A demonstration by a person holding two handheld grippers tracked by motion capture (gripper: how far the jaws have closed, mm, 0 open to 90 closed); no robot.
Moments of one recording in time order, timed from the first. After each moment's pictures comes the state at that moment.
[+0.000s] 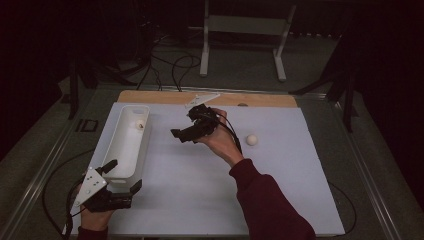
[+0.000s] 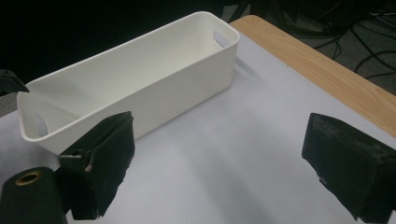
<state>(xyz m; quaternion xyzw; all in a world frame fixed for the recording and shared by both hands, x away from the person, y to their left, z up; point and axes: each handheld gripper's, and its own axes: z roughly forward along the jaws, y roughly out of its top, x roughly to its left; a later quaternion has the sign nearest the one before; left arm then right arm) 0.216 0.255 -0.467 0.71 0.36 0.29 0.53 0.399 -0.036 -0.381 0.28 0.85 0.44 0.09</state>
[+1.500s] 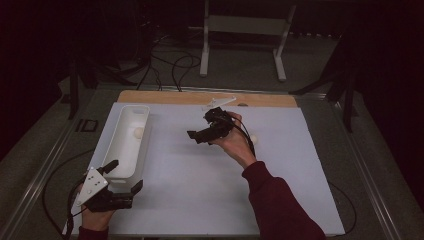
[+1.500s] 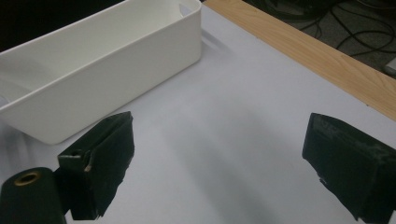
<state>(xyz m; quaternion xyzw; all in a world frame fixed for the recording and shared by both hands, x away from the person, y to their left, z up) 0.217 0.253 -0.468 0.72 0.36 0.29 0.53 0.404 -0.076 -0.398 0.31 0.85 0.42 0.10</state>
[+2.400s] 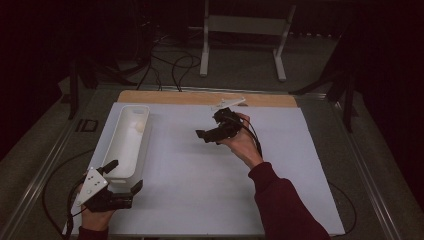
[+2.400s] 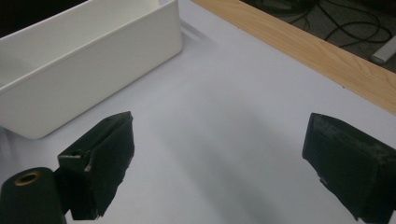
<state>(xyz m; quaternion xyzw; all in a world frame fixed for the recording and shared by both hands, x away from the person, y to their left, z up) 0.217 0.253 -0.468 0.72 0.36 0.29 0.53 0.408 -0.100 -0.405 0.33 0.84 0.42 0.11</state>
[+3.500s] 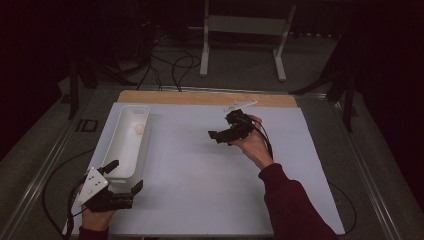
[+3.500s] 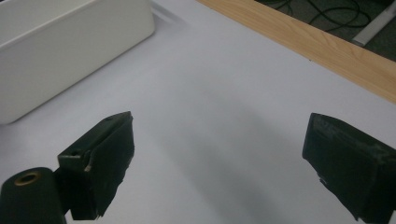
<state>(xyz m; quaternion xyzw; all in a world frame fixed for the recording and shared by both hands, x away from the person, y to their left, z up) 0.217 0.252 -0.469 0.72 0.36 0.29 0.52 0.411 -0.132 -0.415 0.35 0.84 0.40 0.12</state>
